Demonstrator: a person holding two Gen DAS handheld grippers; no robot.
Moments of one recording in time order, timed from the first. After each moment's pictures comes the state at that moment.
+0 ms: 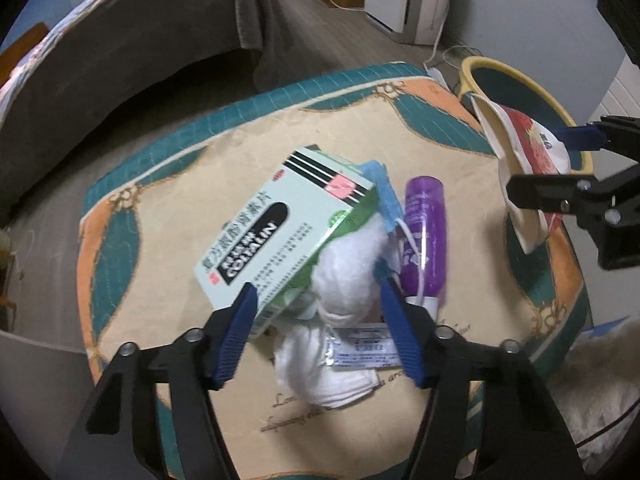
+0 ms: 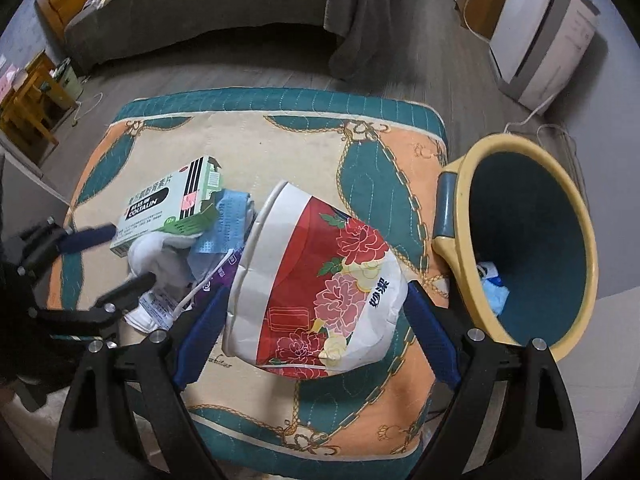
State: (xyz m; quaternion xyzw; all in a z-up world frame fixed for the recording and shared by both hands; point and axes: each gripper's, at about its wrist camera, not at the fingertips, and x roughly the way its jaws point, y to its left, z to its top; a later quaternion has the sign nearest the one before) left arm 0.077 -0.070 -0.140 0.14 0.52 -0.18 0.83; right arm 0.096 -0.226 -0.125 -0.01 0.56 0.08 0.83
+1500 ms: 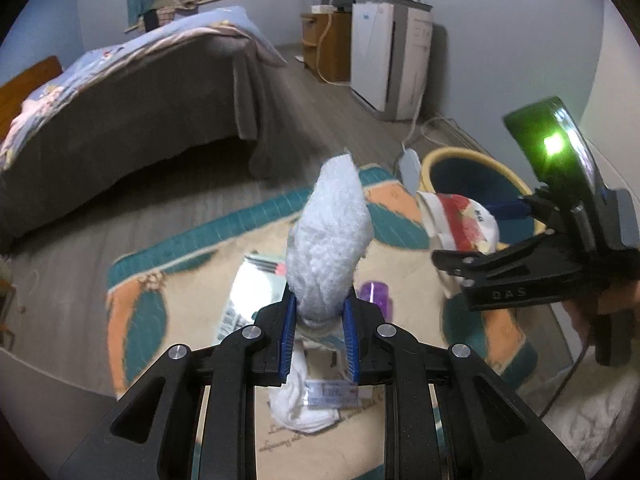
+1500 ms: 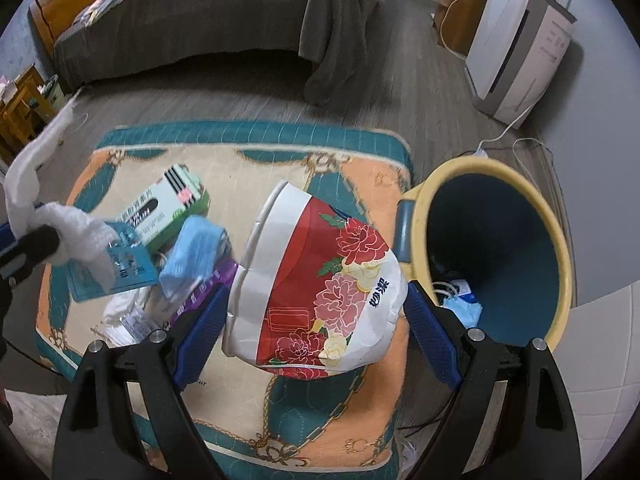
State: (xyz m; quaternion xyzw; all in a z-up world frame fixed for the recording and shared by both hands) left arm 0.057 -0.084 -0.040 0.11 0.40 -0.20 0.89; right arm 0.098 -0.249 -0.100 -0.02 0.51 0.05 0.86
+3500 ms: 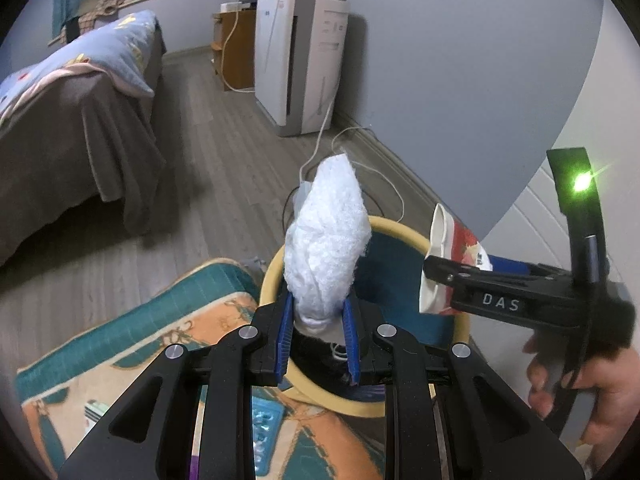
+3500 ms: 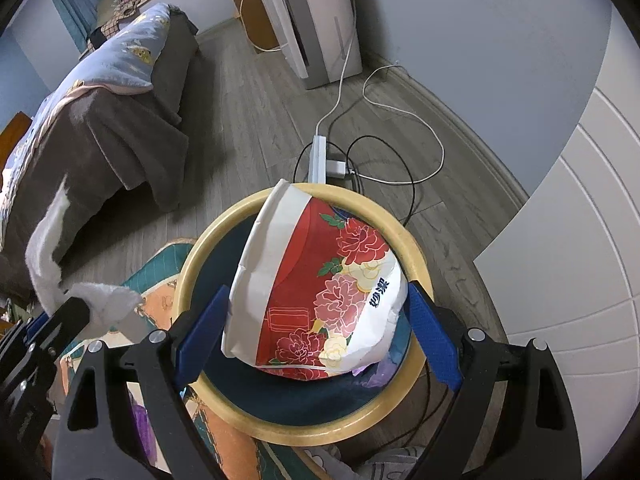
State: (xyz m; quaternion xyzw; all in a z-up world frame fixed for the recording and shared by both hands) left arm 0.146 -0.323 -0.034 0.11 0.42 -0.33 0.84; right arm 0.111 -0.505 -0.094 0.24 0.46 -0.15 0.84
